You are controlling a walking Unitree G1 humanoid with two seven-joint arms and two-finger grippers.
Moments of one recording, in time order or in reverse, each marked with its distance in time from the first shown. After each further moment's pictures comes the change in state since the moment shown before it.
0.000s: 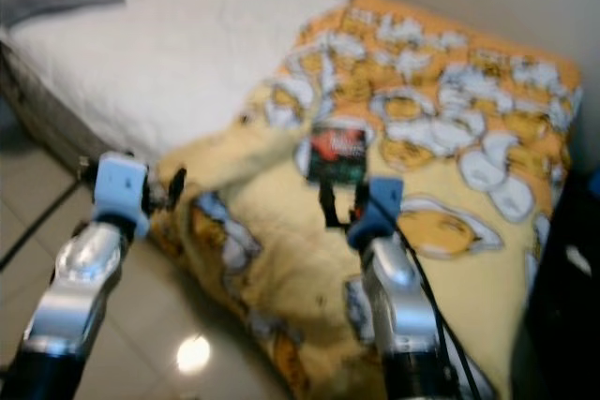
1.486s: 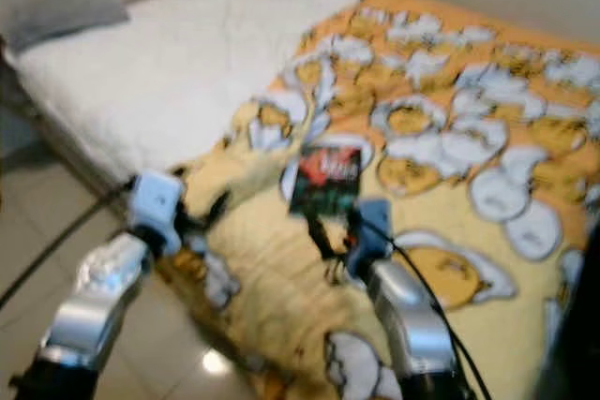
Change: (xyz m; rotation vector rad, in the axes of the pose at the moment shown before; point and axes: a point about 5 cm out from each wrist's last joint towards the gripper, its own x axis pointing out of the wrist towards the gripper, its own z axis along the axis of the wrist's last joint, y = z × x) left arm -0.009 -0.039 0.000 -0.075 -0.012 -0.295; right arm -0.022 0.000 -0.030 -0.021 0.183 0.208
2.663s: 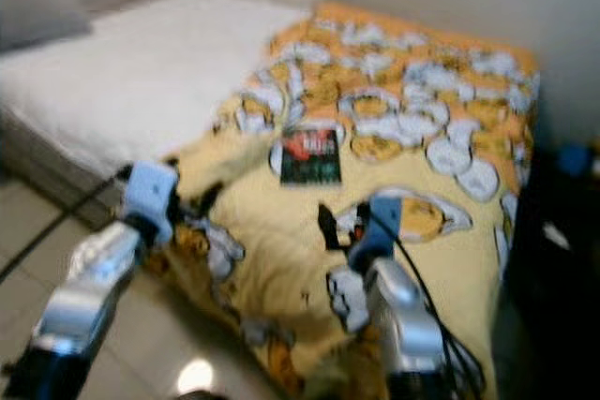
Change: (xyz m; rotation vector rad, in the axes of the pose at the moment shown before) left arm 0.003 0.015 0.001 0.028 0.022 0.062; right arm 0.004 -0.006 0.007 0.095 -0.059 -0.189
